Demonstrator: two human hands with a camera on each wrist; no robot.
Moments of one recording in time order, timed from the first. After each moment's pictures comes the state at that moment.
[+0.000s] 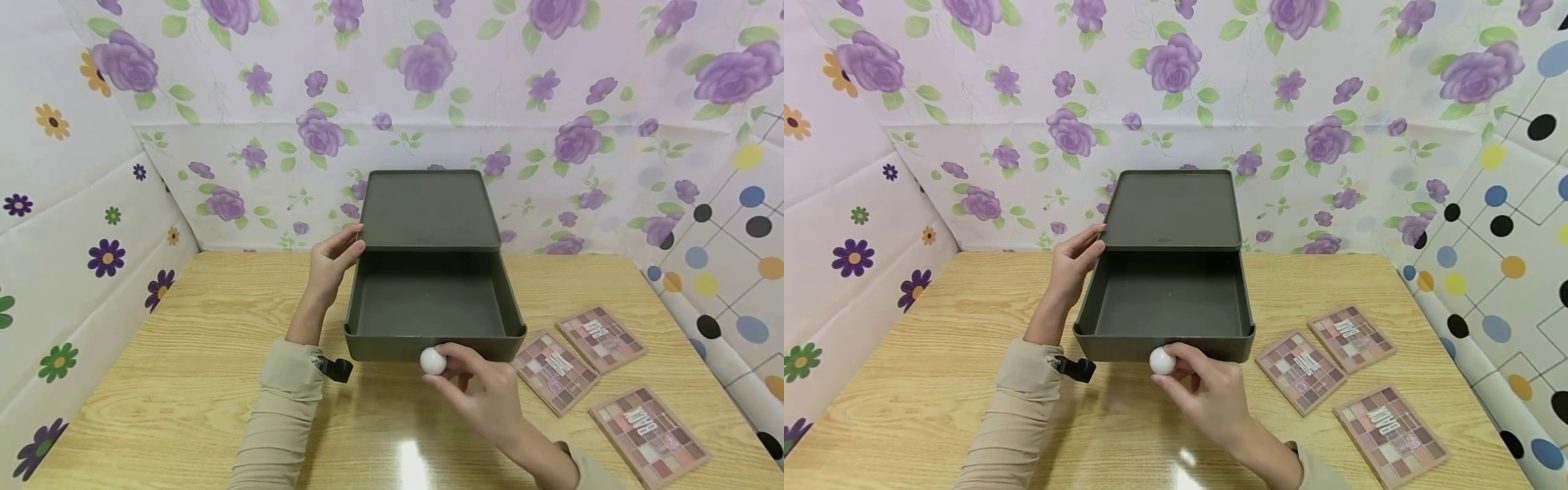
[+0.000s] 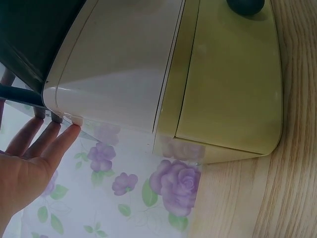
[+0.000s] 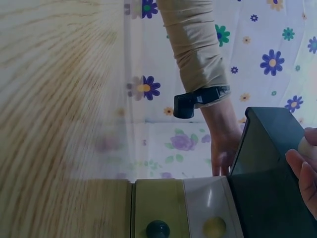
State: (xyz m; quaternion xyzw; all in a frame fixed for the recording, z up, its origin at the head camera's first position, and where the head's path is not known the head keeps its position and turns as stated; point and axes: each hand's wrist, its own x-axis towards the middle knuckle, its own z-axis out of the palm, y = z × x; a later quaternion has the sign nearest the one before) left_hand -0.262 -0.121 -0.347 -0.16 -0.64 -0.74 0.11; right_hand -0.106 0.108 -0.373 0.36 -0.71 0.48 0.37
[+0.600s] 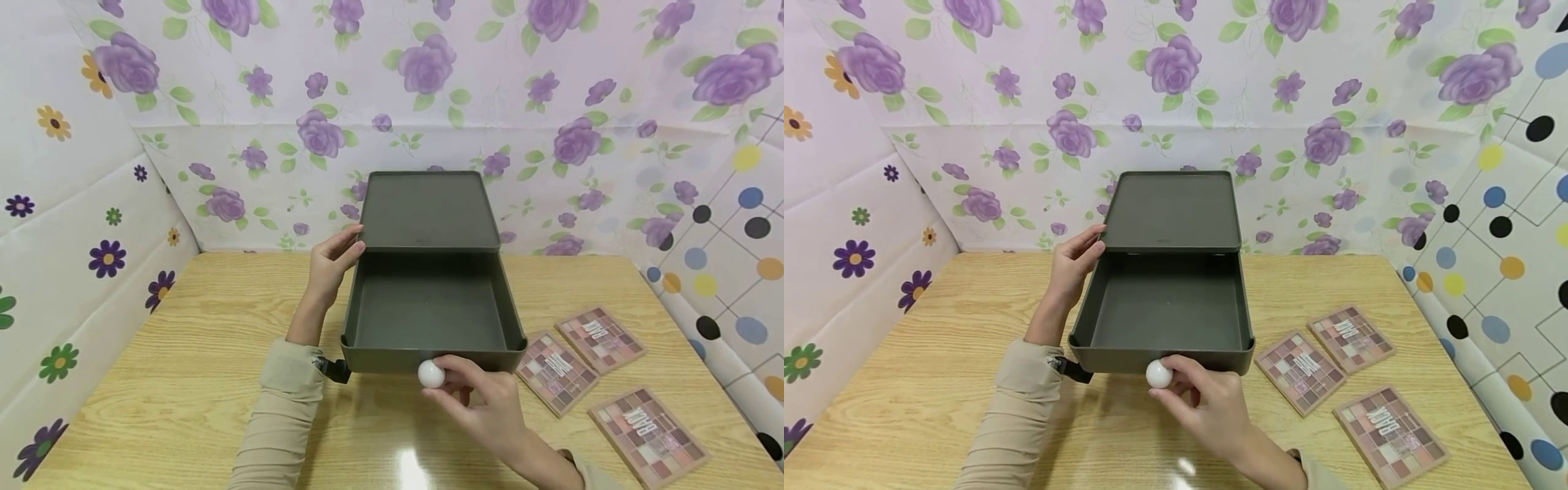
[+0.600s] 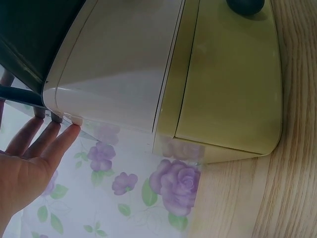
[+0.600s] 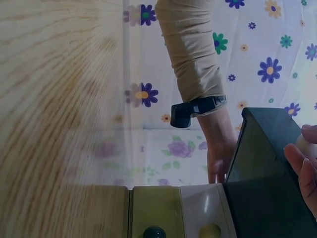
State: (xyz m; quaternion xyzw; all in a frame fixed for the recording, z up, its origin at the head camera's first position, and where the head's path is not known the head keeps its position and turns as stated) left_hand -0.263 -0.121 -0.348 -0.16 -0.64 -0.74 0.11; right_hand -0.098 0.109 -0.375 0.39 -0.70 0.48 0.36
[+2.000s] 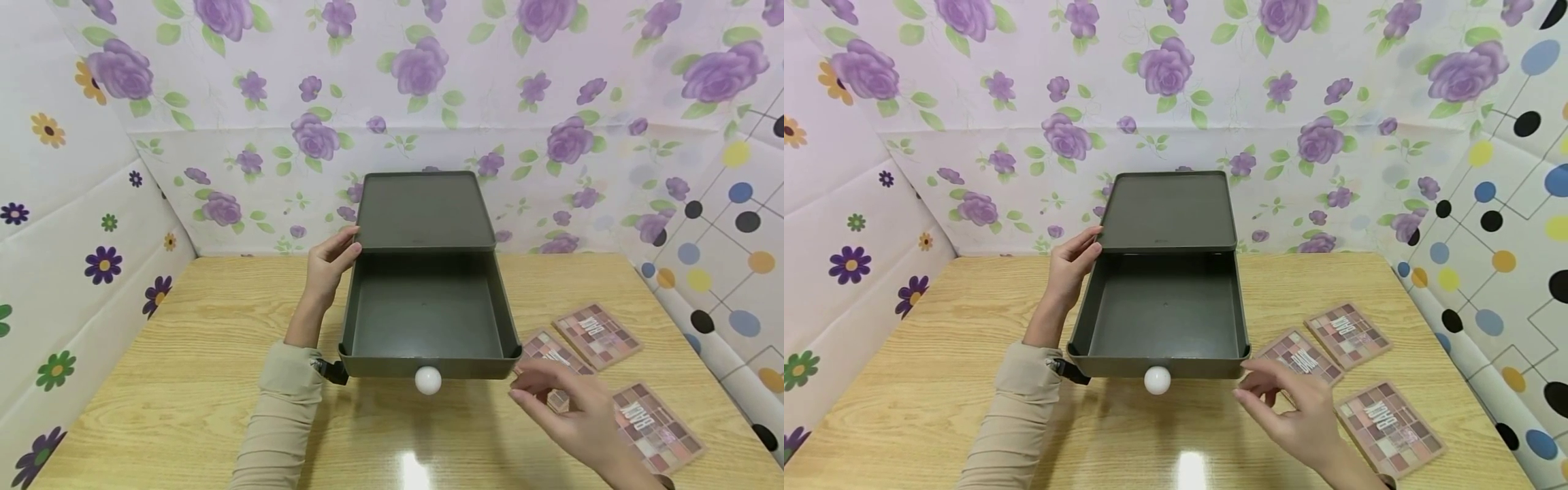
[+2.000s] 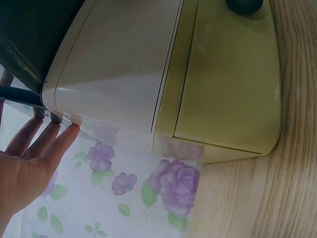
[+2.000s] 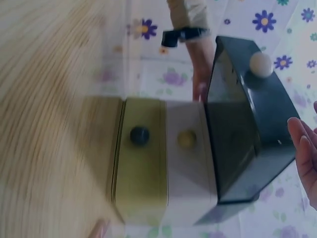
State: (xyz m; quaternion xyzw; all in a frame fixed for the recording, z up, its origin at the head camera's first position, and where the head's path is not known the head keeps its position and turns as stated) left_hand -0.262 -0.119 -0.347 -0.15 -0.64 -0.75 0.11; right_hand -0.082 0.190 -0.359 0.41 -0.67 0.50 0.35
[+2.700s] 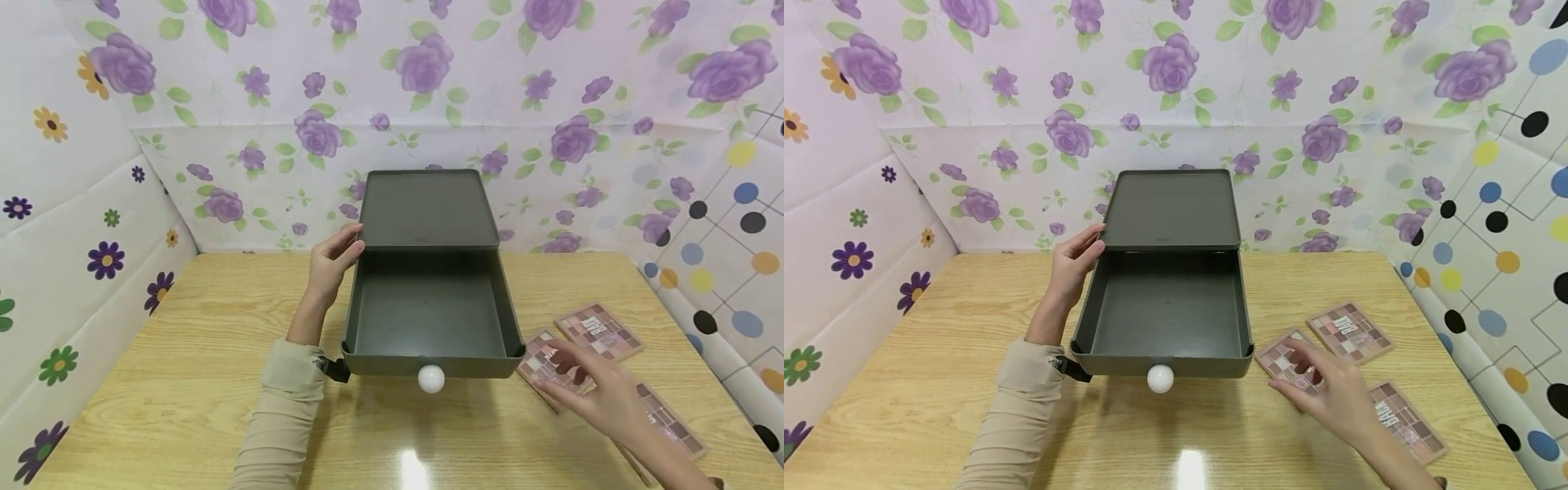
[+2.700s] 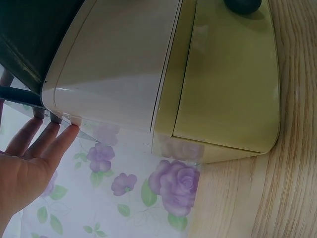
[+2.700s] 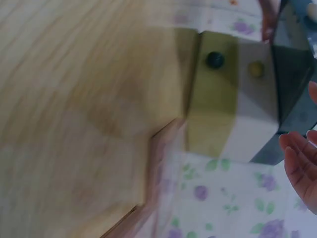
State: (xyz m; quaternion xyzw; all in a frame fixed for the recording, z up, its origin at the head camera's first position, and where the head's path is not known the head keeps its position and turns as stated) left_hand -0.261 -0.119 -0.346 -0.17 -0.64 -0.74 0.11; right_hand -0.099 0.254 -0.392 0.27 -0.86 0.31 0.31
